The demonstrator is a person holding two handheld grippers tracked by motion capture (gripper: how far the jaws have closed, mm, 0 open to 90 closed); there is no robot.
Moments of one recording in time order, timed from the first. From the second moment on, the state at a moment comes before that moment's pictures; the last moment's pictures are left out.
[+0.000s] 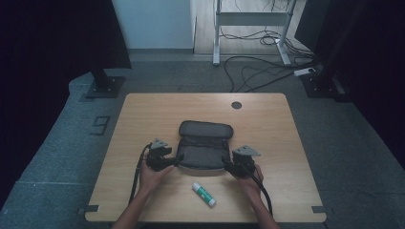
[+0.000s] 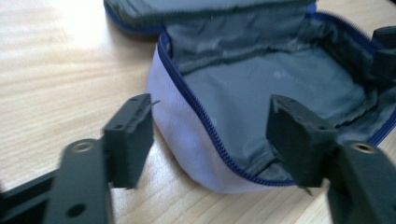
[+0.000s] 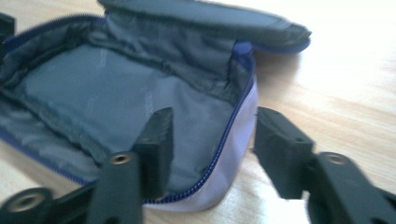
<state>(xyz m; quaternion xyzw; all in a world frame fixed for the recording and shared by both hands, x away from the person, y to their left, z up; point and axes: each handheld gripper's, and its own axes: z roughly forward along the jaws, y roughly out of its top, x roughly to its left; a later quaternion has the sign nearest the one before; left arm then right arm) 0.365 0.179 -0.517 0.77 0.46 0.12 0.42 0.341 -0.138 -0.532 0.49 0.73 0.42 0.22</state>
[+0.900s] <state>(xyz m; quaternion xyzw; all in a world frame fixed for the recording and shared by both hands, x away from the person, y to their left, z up) 0.308 0.230 -0.512 0.76 0.47 0.15 0.42 0.279 -0.160 -0.508 0.43 0.74 0.47 0.21</state>
